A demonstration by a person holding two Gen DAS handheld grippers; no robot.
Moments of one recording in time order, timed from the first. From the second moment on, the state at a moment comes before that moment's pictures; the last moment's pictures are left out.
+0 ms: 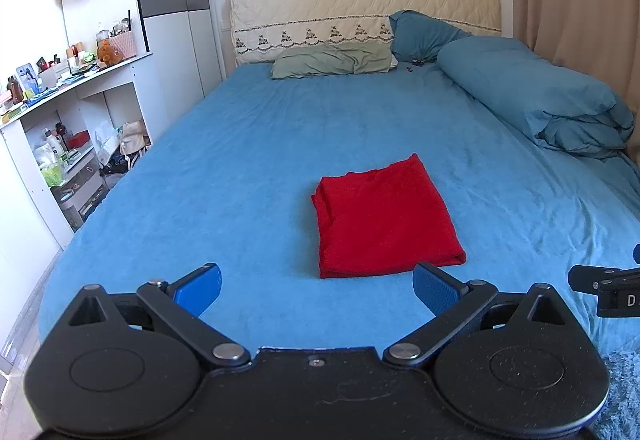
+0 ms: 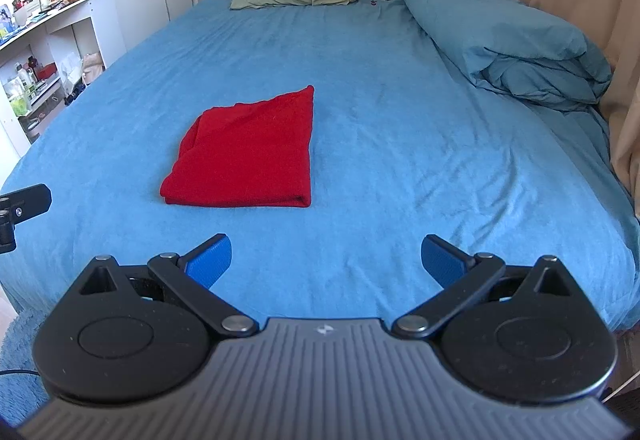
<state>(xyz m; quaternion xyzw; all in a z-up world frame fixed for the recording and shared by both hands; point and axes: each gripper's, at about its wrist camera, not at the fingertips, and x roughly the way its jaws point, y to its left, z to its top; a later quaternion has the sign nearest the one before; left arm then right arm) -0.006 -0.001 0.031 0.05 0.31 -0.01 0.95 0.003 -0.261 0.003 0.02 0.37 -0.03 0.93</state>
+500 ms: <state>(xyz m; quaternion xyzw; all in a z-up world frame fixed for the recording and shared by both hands) -0.005 -0.002 0.031 0.05 0.31 -0.01 0.95 0.007 -0.266 0.002 0.02 0.37 -0.02 0.93</state>
